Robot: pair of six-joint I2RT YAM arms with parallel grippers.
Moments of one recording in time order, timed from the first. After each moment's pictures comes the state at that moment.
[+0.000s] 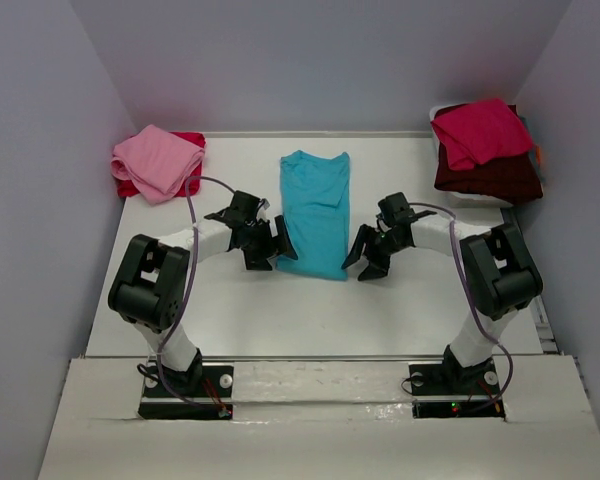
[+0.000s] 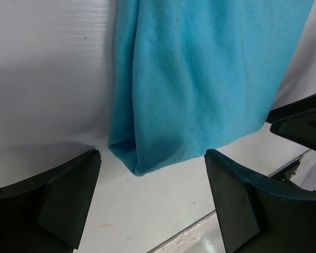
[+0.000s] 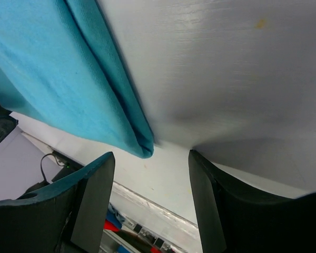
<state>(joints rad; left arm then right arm) -0.39 1.69 0.94 -0.32 0.38 -0.64 0.36 1.76 1.00 -0.46 -0.49 0.78</state>
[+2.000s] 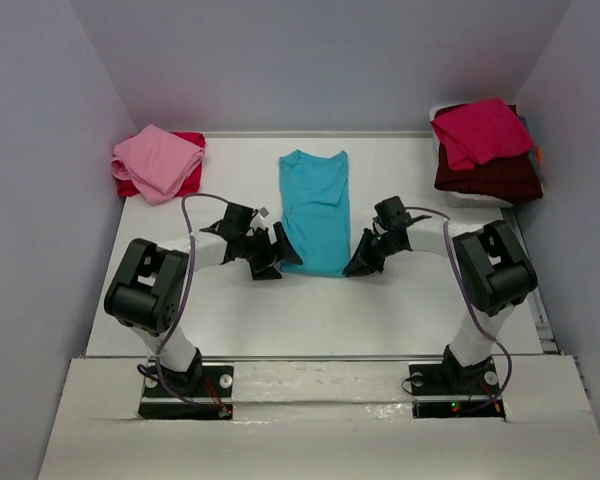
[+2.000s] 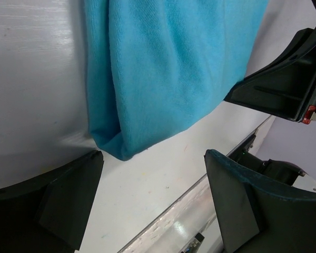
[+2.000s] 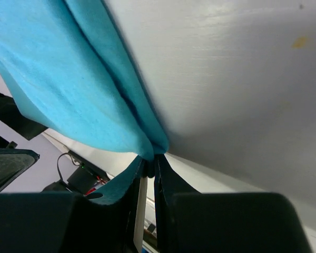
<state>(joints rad) -0.37 1.66 0.79 -0.13 0.58 -0.75 0.38 1.80 0.95 -0.33 -0.55 0.88</state>
